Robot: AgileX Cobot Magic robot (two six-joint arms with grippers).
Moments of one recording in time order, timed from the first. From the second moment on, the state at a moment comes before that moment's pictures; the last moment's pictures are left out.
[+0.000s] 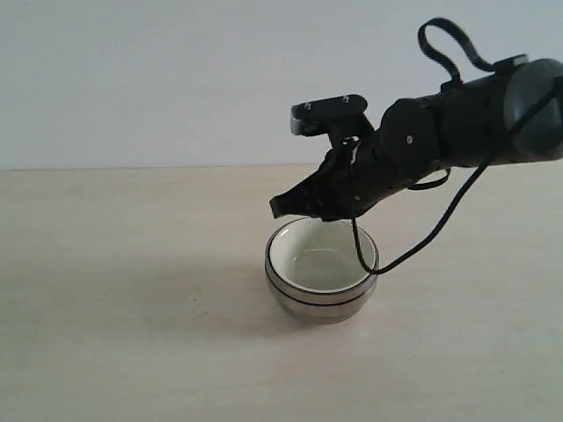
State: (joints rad) left arm 0.11 0.00 0.00 -0.02 0.28 0.09; right arm 0.54 1.89 -1.25 0.08 0.26 0.00
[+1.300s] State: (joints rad) left arm 0.11 0.00 0.00 -0.02 0.28 0.09; right arm 0.54 0.96 -0.69 0.05 0.01 0.00
